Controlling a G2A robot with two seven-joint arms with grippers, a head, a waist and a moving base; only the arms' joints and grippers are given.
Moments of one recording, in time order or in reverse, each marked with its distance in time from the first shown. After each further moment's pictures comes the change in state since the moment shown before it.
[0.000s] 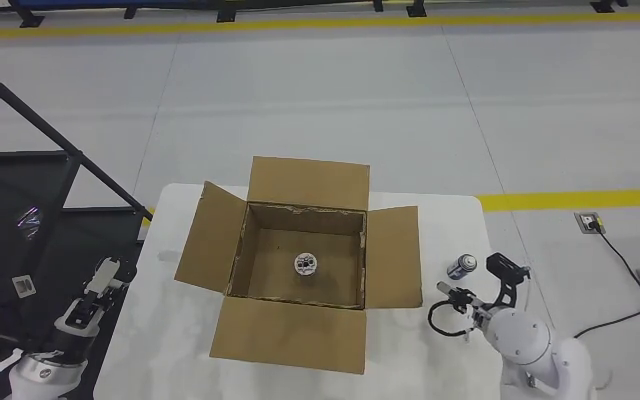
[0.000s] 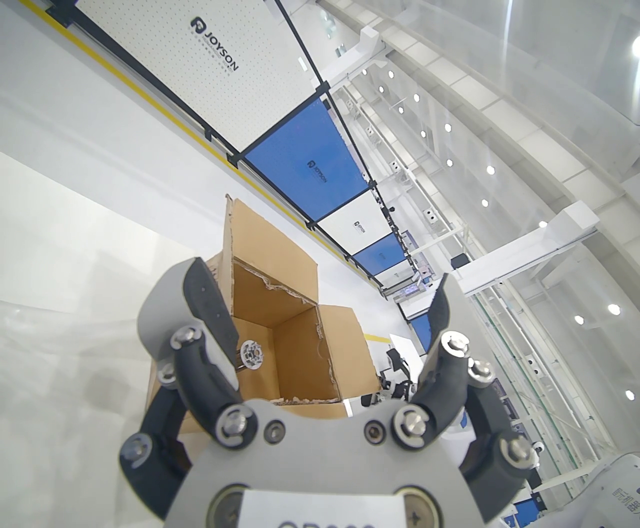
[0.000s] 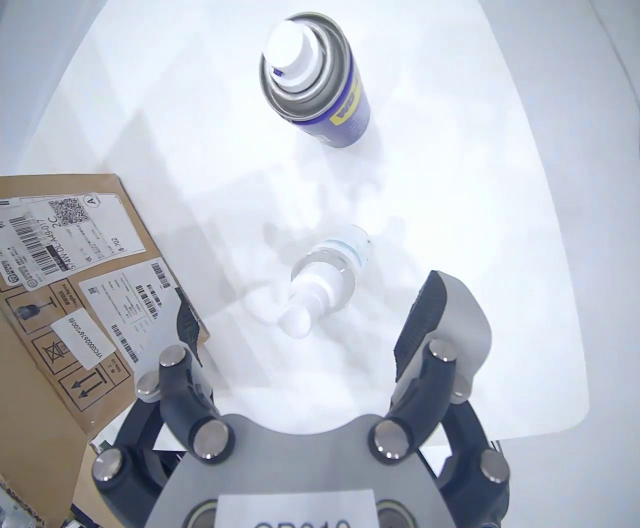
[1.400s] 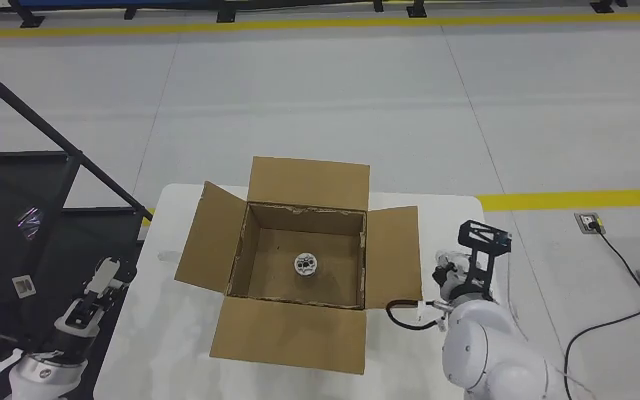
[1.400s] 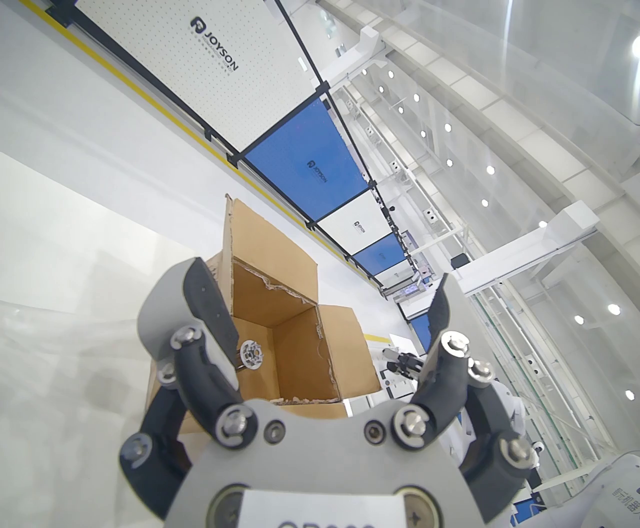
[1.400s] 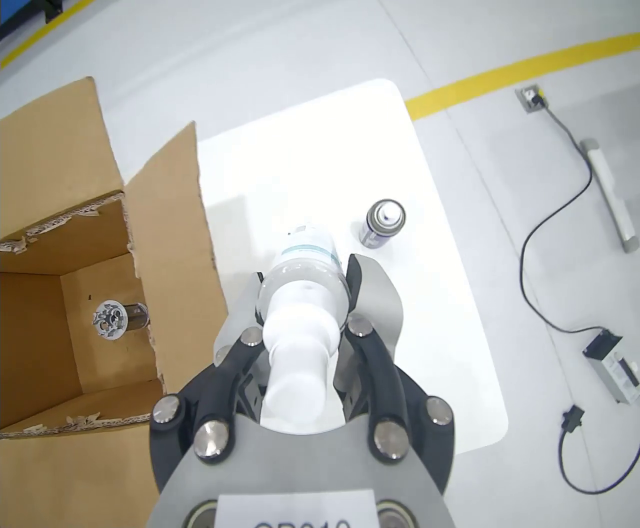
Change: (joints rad) left arm 0.000 0.000 0.000 0.000 0.000 0.000 0.000; right arm 0.070 -0.003 -0.438 -0.293 -0.620 0.146 0.065
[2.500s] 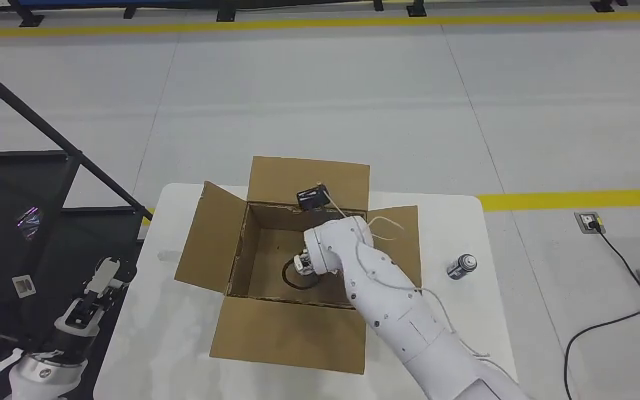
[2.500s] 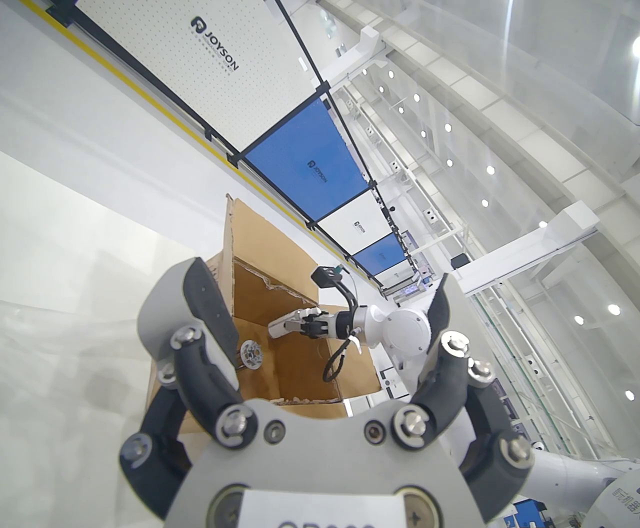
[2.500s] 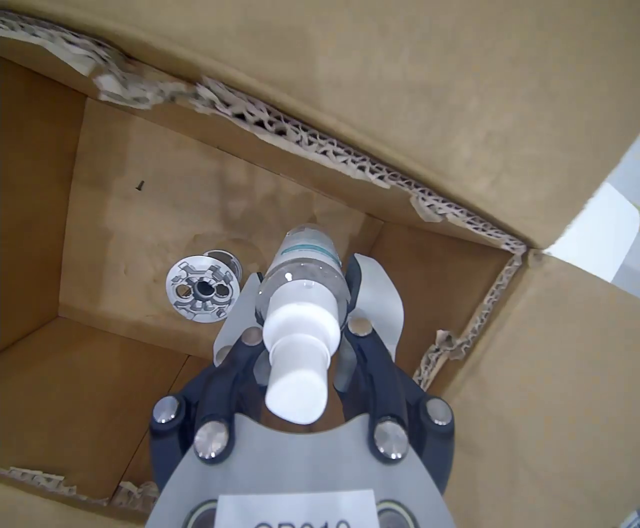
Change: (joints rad) left arm 0.000 0.000 0.000 0.000 0.000 0.000 0.000; right arm 0.784 -0.209 -0.414 1.246 0.439 -0.203 -0.056
